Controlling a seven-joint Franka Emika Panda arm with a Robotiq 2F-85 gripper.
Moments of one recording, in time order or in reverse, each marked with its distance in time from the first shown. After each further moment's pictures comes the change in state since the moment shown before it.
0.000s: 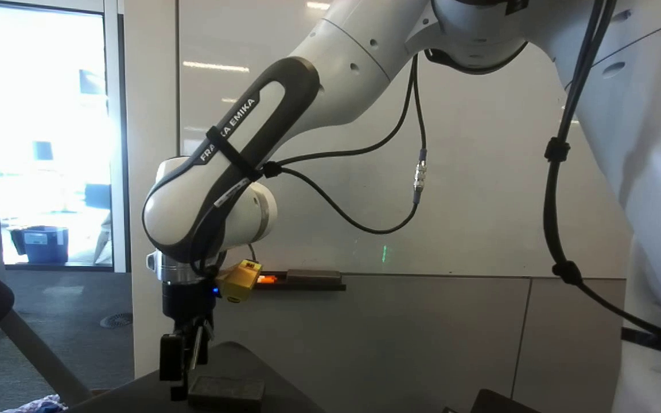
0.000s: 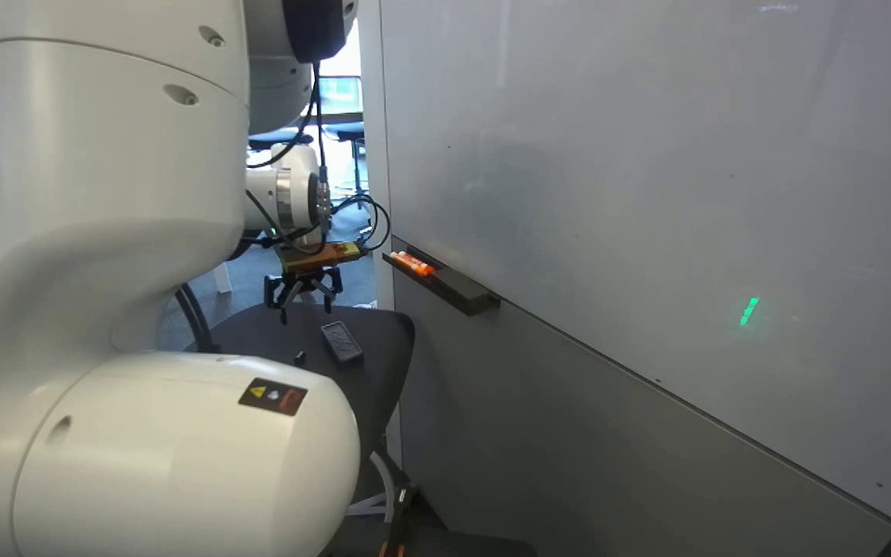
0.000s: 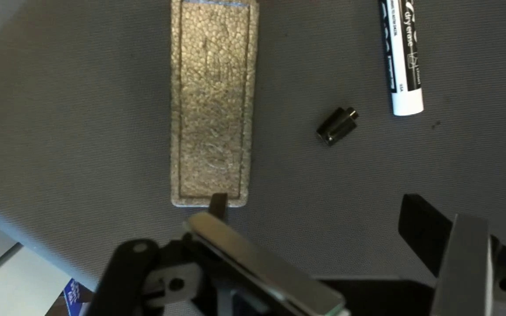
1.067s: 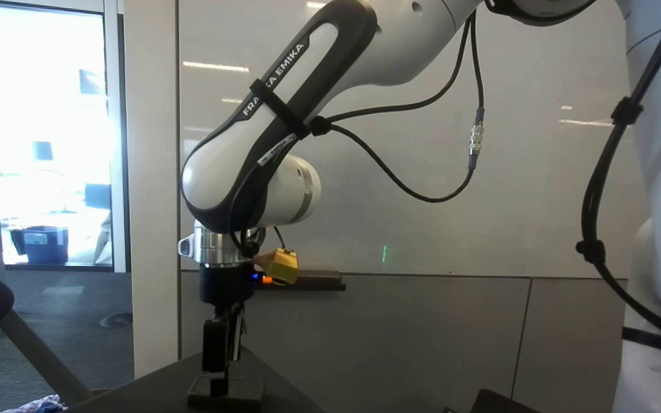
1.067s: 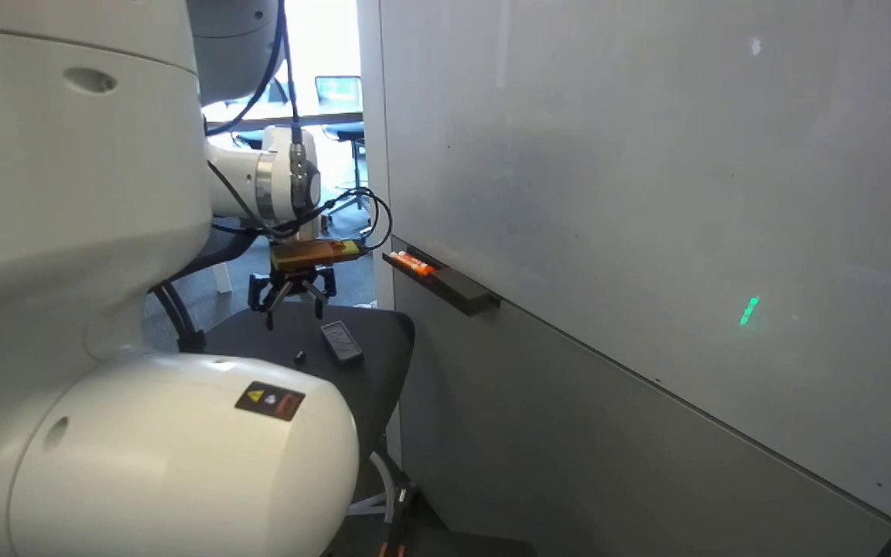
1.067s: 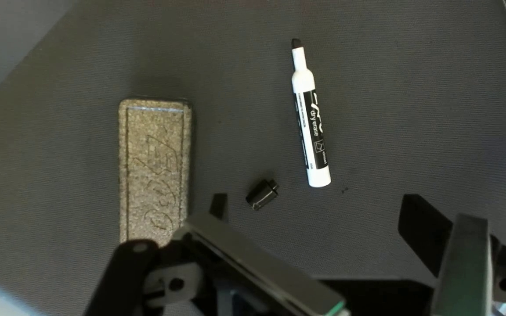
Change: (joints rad) arm -0.027 -0.240 0.020 -0.248 0.149 -0.012 -0.135
